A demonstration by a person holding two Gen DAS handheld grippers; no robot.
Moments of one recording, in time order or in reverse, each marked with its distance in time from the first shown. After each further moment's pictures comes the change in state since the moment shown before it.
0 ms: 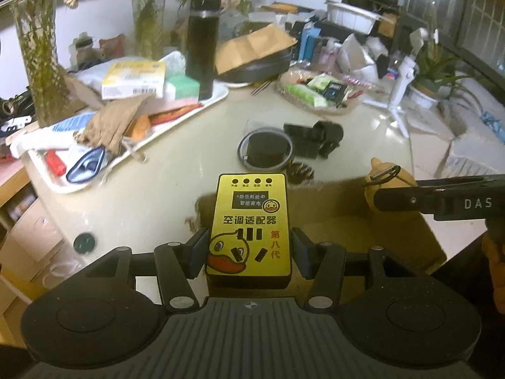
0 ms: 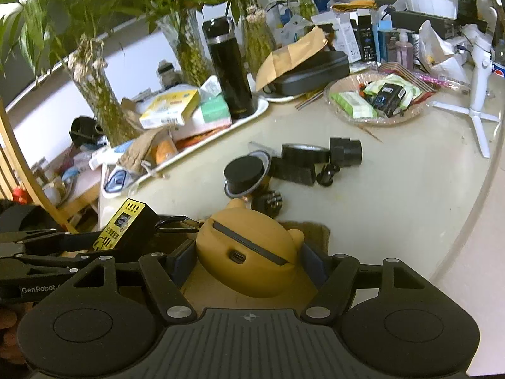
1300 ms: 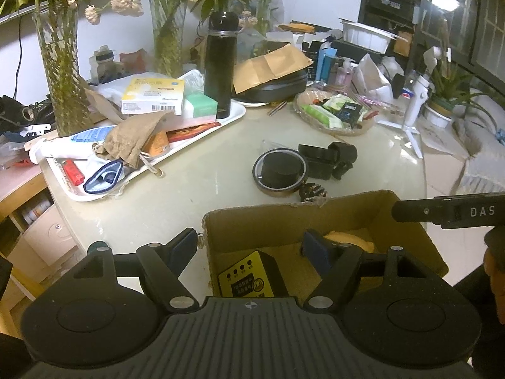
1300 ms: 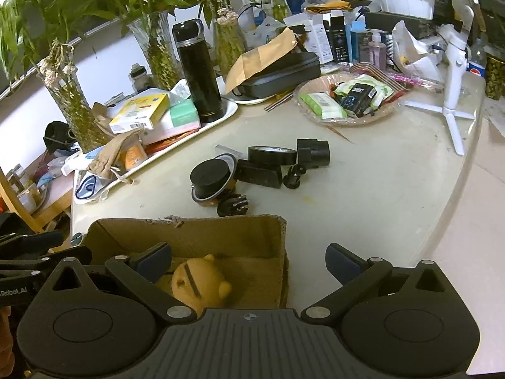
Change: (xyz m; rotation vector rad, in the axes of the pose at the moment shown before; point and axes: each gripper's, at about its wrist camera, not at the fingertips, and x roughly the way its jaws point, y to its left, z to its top) left arm -0.010 -0.006 0.003 -0.038 -0.083 0.069; right arm 0.000 -0.015 0.005 0.038 -0.027 -0.102
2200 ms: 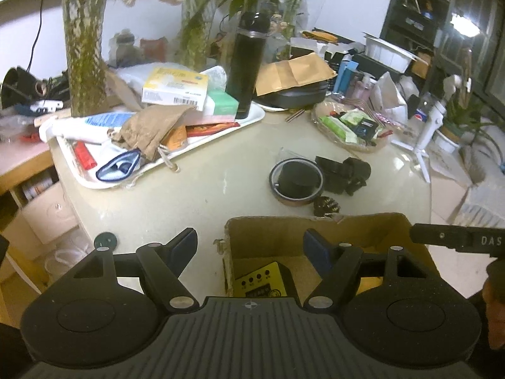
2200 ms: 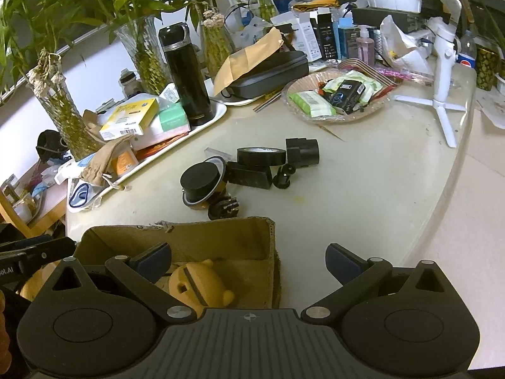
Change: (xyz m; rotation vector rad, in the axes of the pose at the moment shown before) left arm 0.003 0.027 0.007 -0.126 0.007 -0.008; right arm 0.001 -0.006 0.002 0.036 0.002 -0.015
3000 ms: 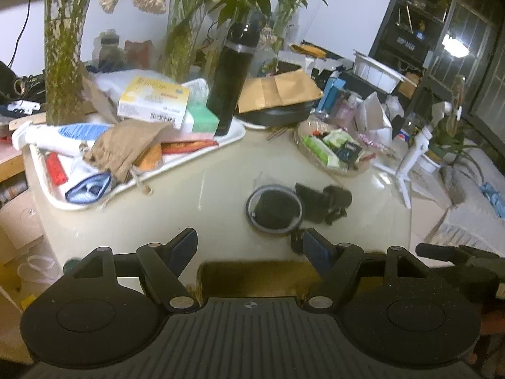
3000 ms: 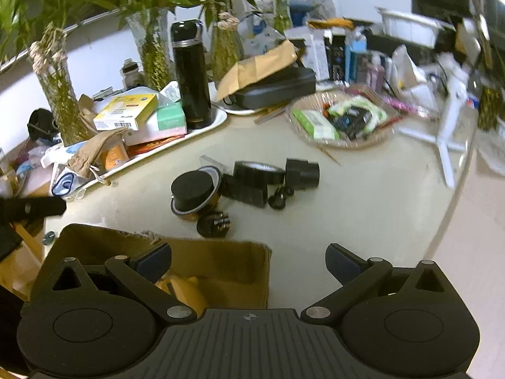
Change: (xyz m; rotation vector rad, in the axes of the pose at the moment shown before) left arm 0.018 -0.001 0.032 -0.048 -0.038 -0.096; right arm 0.017 0.016 0.013 -0.175 -0.052 -0.069
